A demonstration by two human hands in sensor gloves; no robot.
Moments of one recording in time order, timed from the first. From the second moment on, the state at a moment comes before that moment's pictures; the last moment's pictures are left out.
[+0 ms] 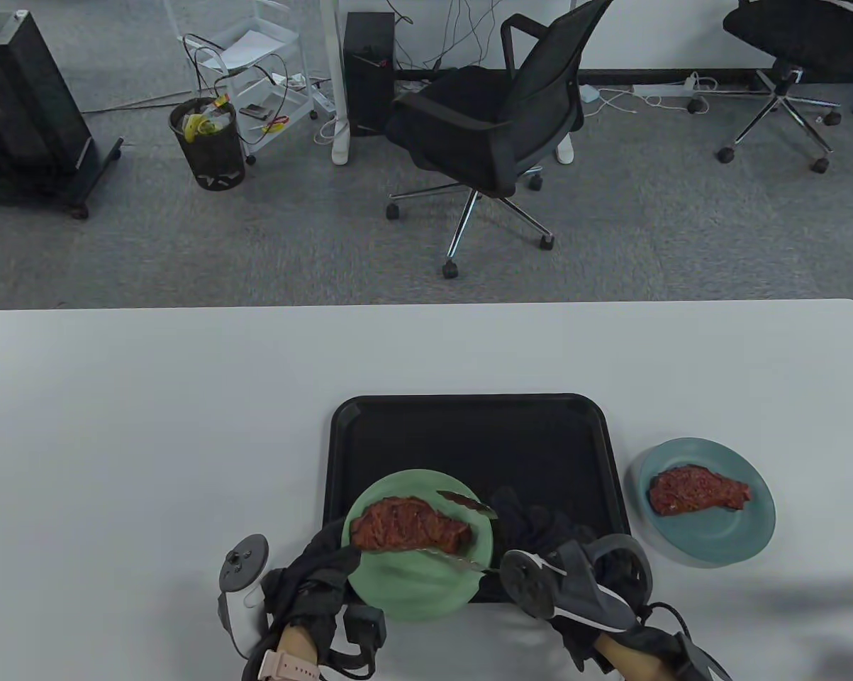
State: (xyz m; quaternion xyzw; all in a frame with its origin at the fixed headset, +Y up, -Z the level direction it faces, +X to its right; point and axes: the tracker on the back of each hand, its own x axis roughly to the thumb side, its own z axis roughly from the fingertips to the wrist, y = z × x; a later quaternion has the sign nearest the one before) left_hand -0.206 -0.769 -0.224 -0.19 0.16 0.71 0.65; right_hand 0.126 -0.702 -0.217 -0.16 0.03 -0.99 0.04
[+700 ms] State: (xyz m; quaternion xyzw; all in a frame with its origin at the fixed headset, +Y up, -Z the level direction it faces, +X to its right) left_hand -0.357 -0.796 -0.258 -0.05 0.37 0.66 0.65; right_hand 0.198 -0.727 -0.226 -0.04 -0.04 -1.00 0.02
